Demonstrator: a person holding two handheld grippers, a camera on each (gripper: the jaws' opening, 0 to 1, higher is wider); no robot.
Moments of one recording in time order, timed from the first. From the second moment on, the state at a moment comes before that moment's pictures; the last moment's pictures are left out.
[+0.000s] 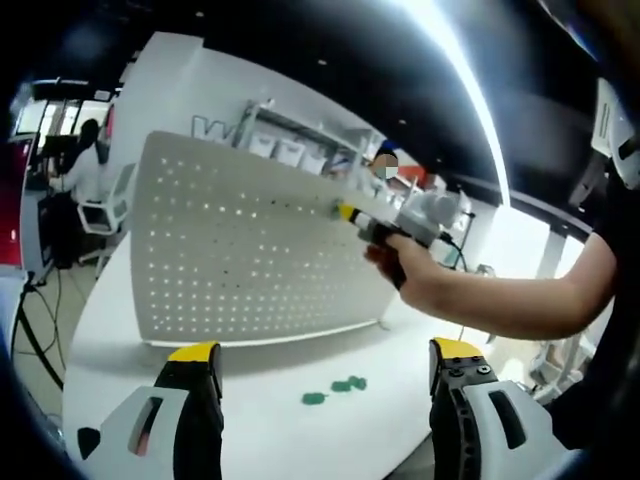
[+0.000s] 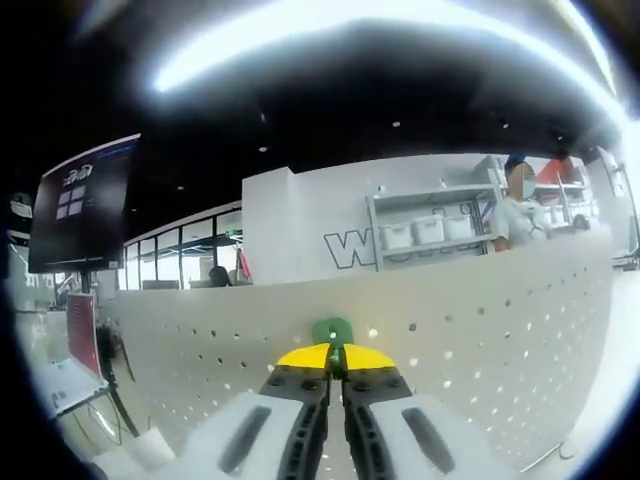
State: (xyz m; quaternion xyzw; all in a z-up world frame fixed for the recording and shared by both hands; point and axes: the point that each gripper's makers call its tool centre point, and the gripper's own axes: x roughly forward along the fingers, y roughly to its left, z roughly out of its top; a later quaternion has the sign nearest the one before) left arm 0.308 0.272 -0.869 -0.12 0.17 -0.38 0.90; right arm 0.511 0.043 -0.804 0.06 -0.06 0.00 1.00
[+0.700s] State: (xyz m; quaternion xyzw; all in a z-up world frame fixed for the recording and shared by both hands) left arm 0.304 0.280 -0.866 -0.12 0.17 -0.36 0.91; right arm 0.516 0.044 -0.807 0.04 -0.07 -0.01 1.00
